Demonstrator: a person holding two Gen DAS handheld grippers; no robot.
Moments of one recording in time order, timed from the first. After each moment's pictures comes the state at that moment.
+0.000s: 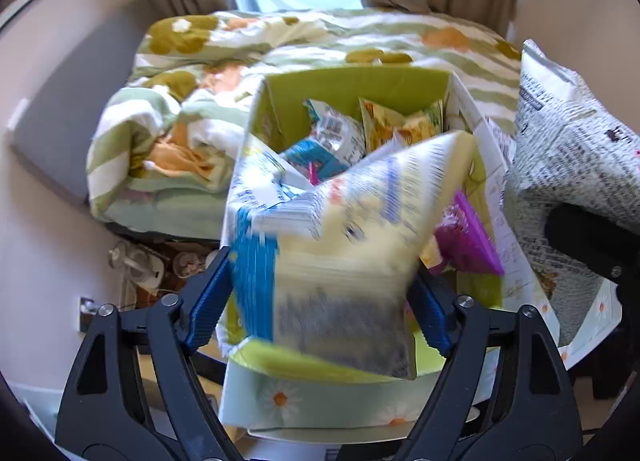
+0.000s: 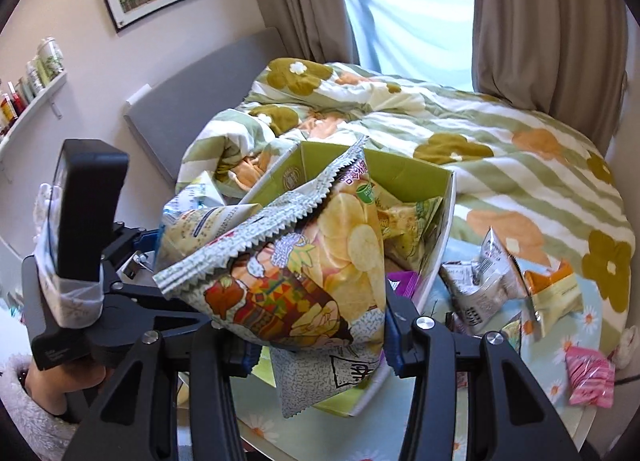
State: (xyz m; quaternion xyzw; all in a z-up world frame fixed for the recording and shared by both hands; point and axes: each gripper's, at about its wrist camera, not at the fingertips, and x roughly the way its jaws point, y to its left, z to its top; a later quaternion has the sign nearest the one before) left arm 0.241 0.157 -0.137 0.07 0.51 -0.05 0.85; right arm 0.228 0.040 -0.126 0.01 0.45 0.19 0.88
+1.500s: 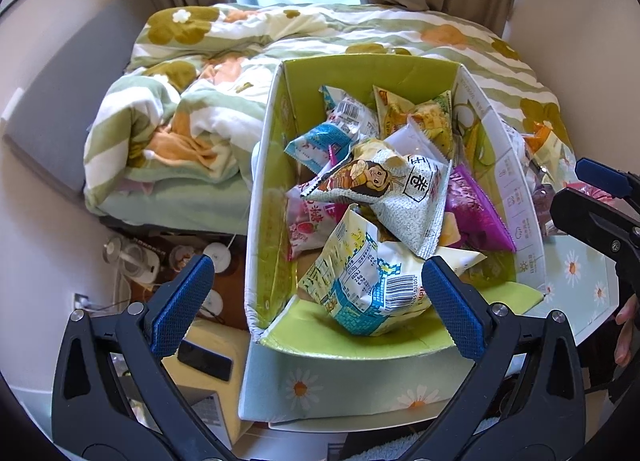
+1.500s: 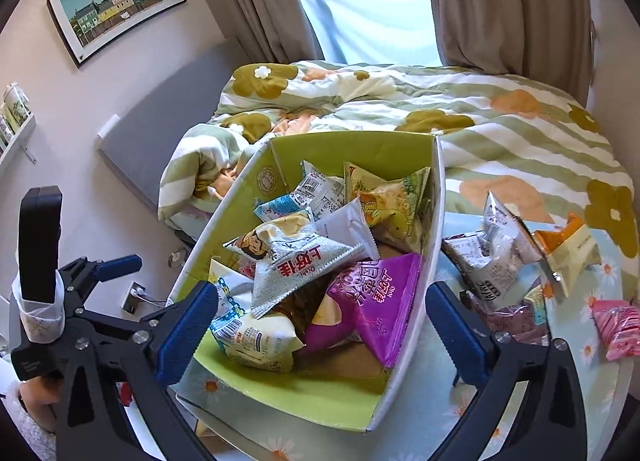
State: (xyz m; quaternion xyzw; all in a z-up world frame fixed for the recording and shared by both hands) left arm 0.226 0.192 -0.132 0.06 0.51 -0.06 0.85; right arm 0.236 0.040 -0.145 0.07 0.45 0.14 0.88
